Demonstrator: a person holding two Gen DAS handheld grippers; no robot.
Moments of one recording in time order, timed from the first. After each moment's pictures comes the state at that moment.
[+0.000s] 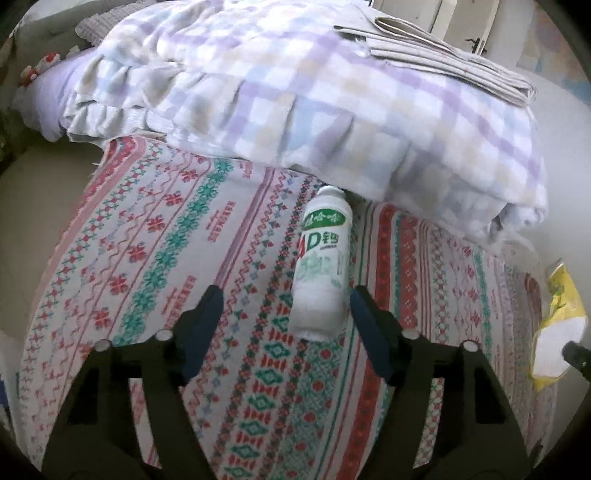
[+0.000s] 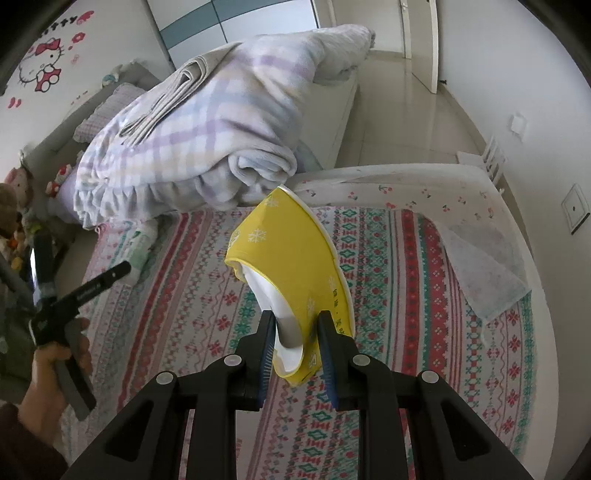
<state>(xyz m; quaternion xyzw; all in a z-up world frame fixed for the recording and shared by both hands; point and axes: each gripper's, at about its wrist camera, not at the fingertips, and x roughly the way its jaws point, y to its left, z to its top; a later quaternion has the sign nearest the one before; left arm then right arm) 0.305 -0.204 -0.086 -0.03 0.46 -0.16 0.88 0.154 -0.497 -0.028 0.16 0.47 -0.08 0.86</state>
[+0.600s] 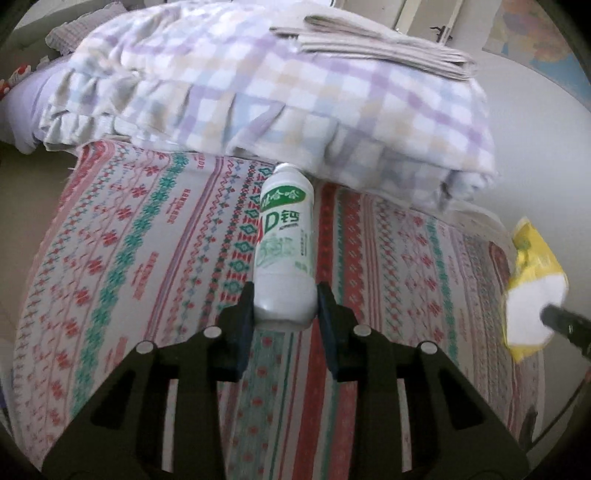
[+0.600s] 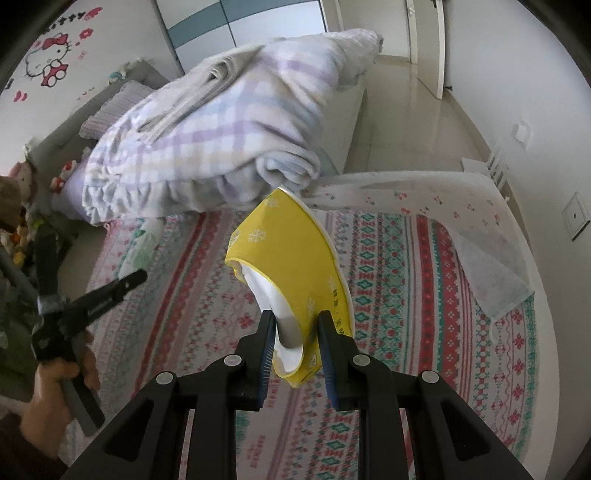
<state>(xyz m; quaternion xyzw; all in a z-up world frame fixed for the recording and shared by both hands) 0.266 -0.217 -0.071 -0.01 0.46 -0.22 0.86 0.154 -0.471 -0.013 0.16 0.47 -0.08 0.87</state>
